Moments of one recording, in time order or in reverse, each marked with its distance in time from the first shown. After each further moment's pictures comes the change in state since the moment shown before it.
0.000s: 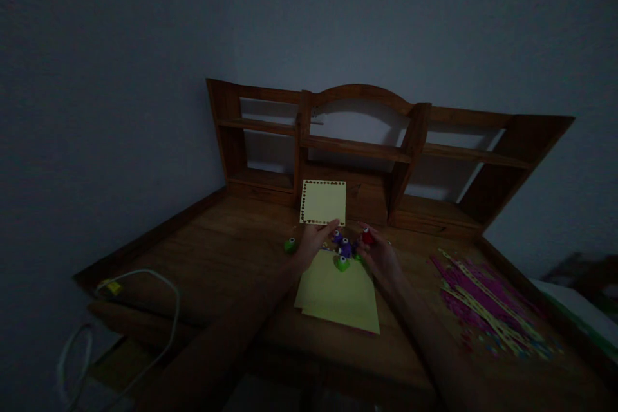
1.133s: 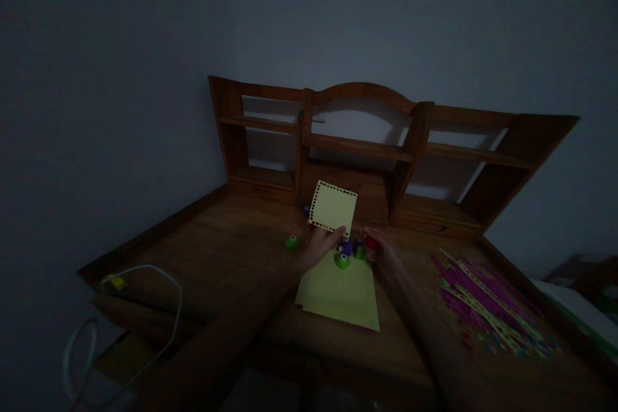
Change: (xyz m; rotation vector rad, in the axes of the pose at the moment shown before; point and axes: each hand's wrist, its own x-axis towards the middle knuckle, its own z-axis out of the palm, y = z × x) left_hand -0.018 0.007 0.010 0.097 -0.120 0.011; right_hand -0.002 -0.005 -0.007 -0.262 -0.049 0.041
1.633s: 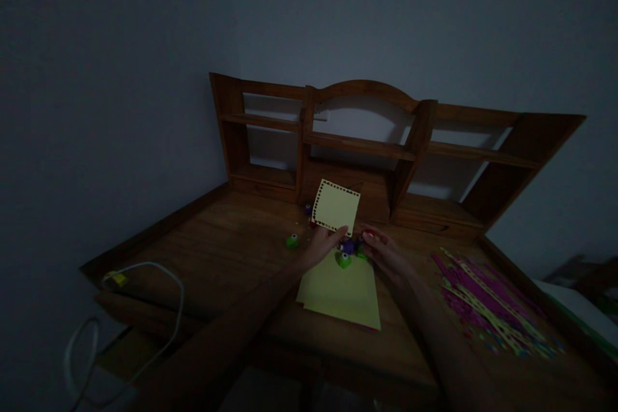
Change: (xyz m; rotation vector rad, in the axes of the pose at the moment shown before) left_hand 0.000 0.001 0.002 -0.059 -0.010 0.037; right_hand -0.015 -0.013 0.005 0.007 -0.058 -0.004
